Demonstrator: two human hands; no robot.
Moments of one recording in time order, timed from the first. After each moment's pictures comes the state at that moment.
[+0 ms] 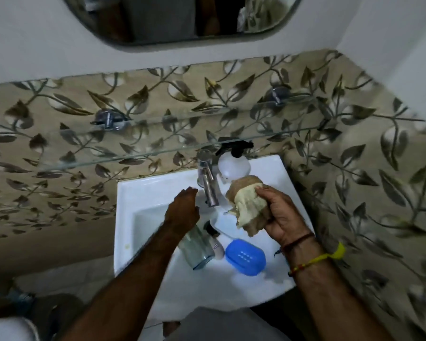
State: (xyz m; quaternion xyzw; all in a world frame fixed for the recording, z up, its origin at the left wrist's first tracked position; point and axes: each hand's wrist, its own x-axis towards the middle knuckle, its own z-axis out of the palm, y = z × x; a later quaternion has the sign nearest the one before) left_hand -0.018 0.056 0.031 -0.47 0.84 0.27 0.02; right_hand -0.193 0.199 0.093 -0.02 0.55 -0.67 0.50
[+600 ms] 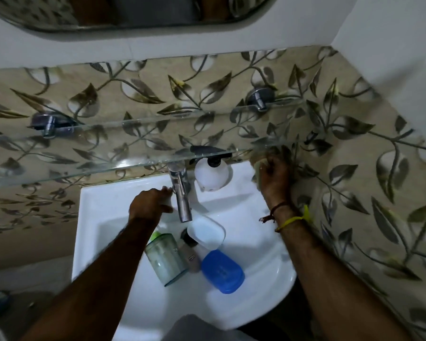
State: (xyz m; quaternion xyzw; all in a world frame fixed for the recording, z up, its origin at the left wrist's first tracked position) left_hand -0.046 0.003 0.019 -0.53 0.82 0.22 0.06; right_hand -0.315 0.130 0.044 -0.26 0.79 -0.54 0.14
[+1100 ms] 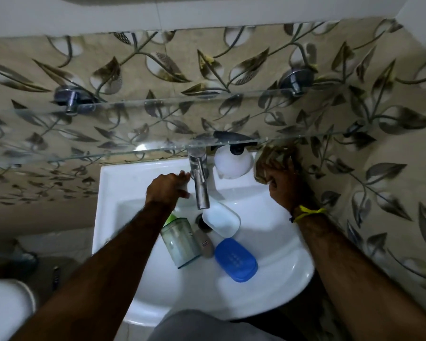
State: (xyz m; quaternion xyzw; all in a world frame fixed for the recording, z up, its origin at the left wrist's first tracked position) left_hand -0.042 -0.001 0.013 -0.53 0.81 0.24 0.06; right_hand -0.338 0.144 -0.024 -0.63 0.75 -0.21 0.01
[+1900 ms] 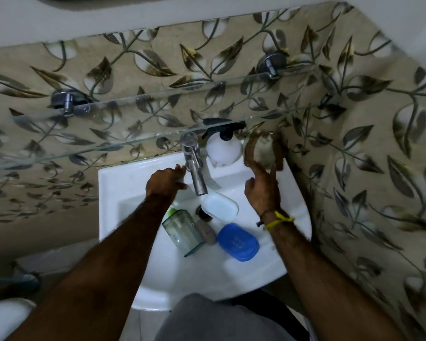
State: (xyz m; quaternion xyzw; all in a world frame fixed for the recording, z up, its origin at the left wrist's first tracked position) left_hand -0.038 -0.002 0.005 -0.47 0.86 0.17 0.11; right_hand -0.236 0.172 -0.001 -0.38 0.86 -0.32 0.11
